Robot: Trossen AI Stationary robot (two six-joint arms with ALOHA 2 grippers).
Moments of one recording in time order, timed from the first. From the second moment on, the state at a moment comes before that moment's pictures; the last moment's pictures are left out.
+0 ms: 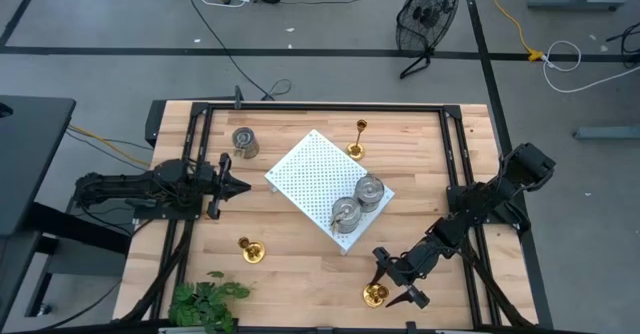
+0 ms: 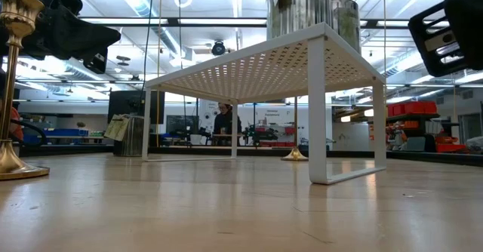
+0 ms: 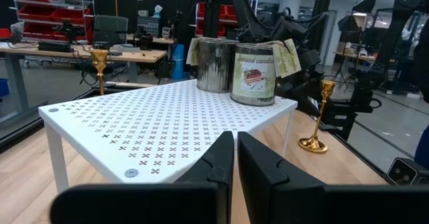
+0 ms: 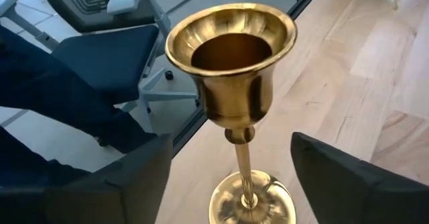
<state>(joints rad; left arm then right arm) 0.02 0.01 0.01 0.06 0.05 -0.10 0.71 1.57 0.56 0.55 -0.07 0.17</state>
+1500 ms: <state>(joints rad) 0.02 0.01 0.01 0.06 0.05 -0.10 0.71 1.57 0.56 0.55 -0.06 0.17</state>
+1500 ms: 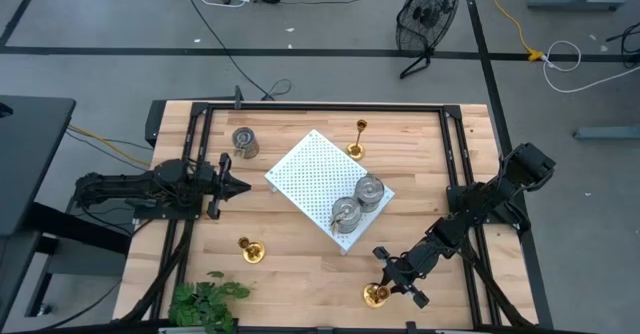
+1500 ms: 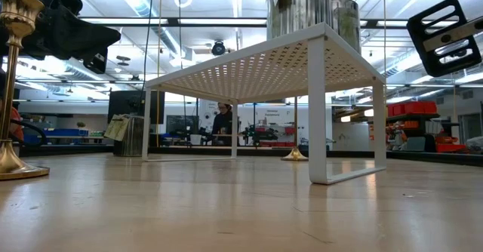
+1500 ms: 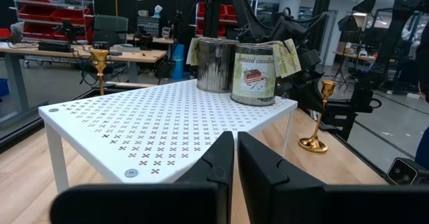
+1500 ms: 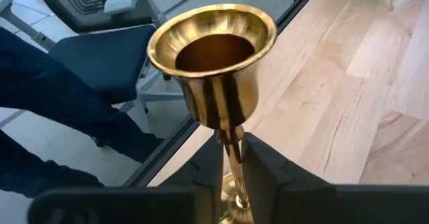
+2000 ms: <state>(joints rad) 0.02 0.01 0.01 0.06 0.05 -0.10 0.71 1.57 0.56 0.55 -0.06 0.17</state>
